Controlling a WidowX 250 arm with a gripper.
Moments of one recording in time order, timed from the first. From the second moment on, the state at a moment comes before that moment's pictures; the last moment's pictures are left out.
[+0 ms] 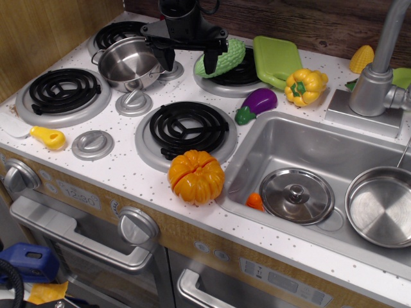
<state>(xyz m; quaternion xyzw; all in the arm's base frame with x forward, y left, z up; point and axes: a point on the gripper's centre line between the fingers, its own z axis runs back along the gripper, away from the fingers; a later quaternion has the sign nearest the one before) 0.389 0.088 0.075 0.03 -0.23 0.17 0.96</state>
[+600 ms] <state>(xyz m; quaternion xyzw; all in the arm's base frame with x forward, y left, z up) 0.397 0.096 0.070 0.09 -0.23 0.04 0.97</state>
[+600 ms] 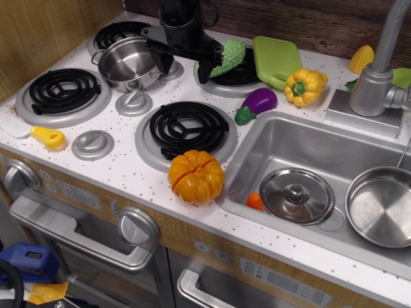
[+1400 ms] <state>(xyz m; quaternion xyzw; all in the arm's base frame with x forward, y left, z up) 0.451 0.095 0.063 0.09 -0.34 -0.15 0.93</state>
